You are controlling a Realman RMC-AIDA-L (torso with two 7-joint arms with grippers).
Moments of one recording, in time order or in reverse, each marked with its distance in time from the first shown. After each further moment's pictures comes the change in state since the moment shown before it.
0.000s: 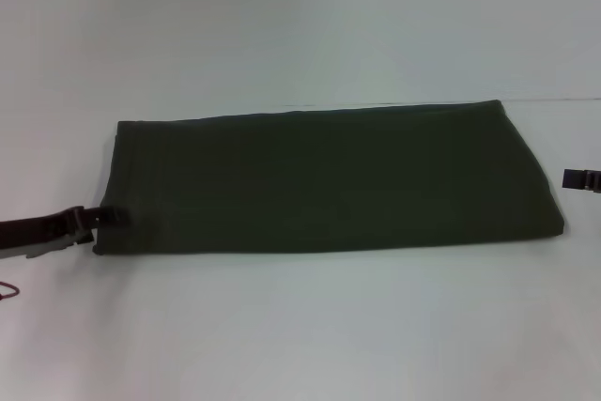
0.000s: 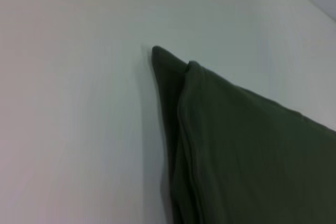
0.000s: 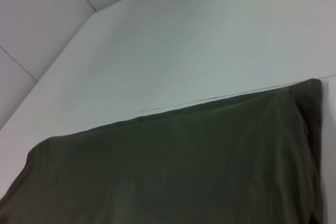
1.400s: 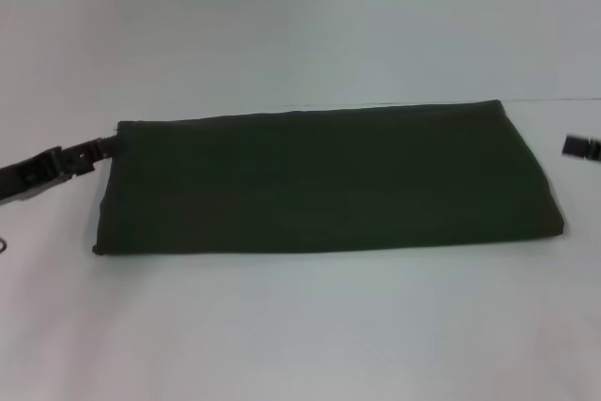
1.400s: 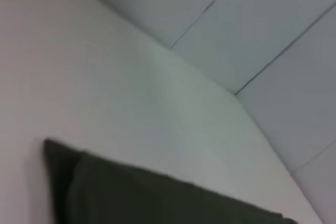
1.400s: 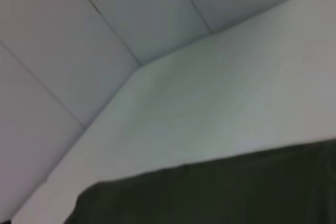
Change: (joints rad) left arm 0.036 -0.001 -0.109 0.068 -0.236 0.223 0.190; right arm -0.046 0.022 -0.002 -0.011 0.201 -0.061 -0.086
